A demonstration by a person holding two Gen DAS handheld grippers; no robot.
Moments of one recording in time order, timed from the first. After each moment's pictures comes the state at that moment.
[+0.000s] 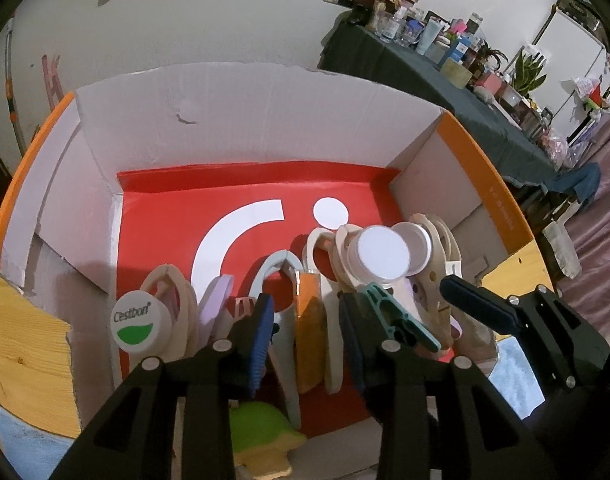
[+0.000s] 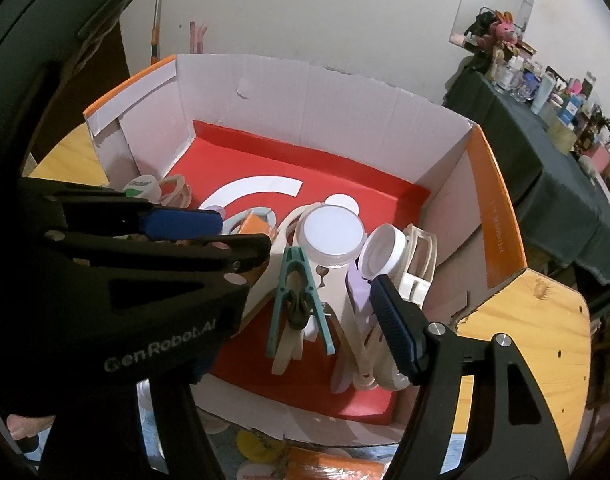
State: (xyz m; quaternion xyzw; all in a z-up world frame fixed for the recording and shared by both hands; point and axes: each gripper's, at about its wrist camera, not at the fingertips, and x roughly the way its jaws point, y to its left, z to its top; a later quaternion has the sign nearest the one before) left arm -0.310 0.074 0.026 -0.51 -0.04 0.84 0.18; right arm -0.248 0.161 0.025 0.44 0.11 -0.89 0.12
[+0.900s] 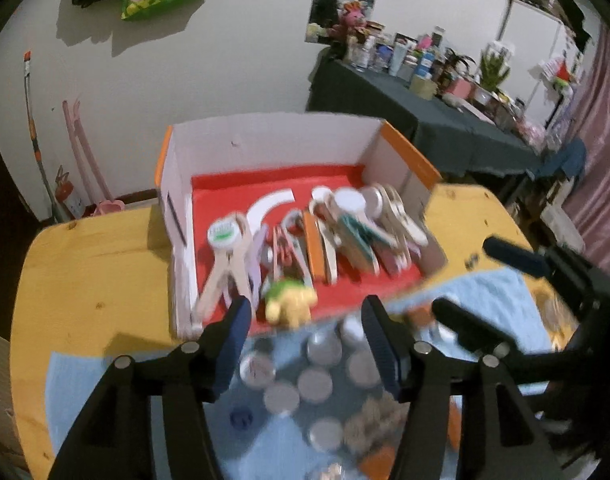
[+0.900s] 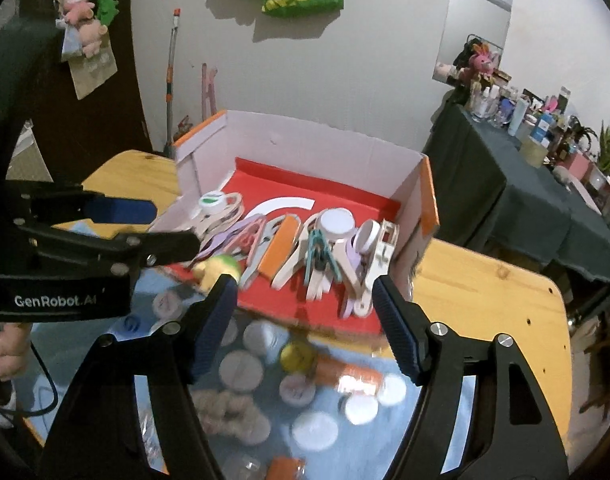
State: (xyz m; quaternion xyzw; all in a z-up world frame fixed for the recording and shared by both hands) left arm -0.181 0.024 0.089 -0.45 0.02 0.87 0.19; right arm -0.136 0.169 0.086 0.37 0.09 -0.92 0.13
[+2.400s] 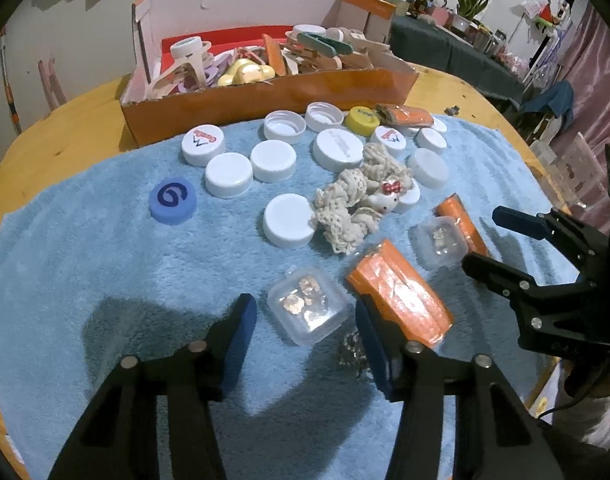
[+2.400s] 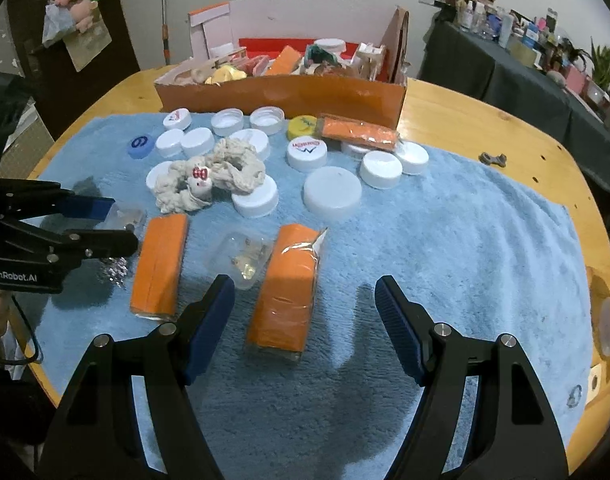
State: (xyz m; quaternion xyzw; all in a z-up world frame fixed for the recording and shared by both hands) left arm -0.070 0.022 -0.013 -0.52 0.05 0.82 0.22; right arm -0.029 0.210 -0.022 0.46 0.05 -0.88 0.12
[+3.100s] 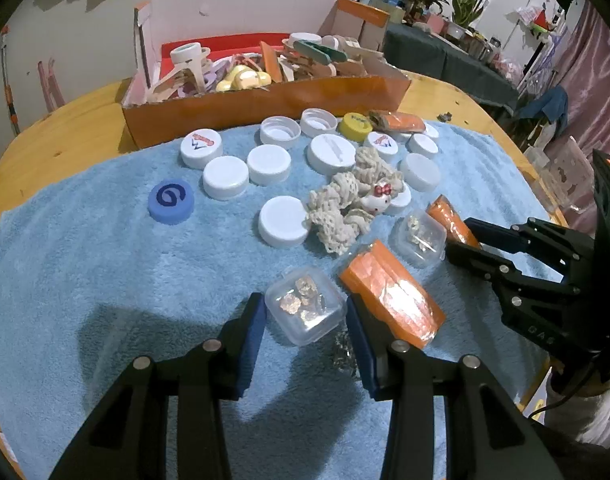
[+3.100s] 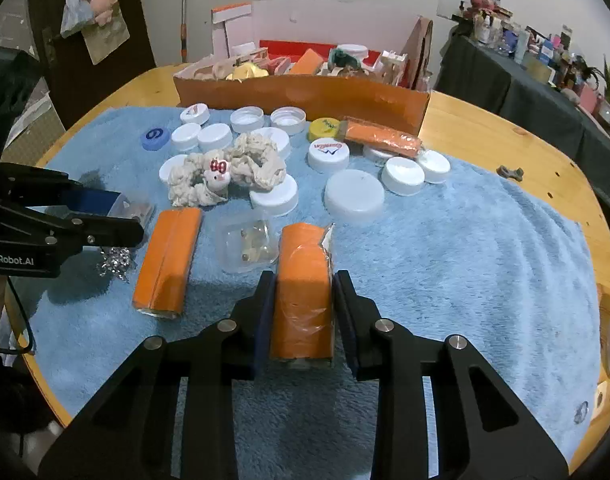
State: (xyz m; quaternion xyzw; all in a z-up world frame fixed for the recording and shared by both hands) left arm -0.067 0.018 -0.010 -0.51 0.03 0.83 0.23; right arm -0.025 0.204 -0.025 0.44 0.06 -0.88 0.15
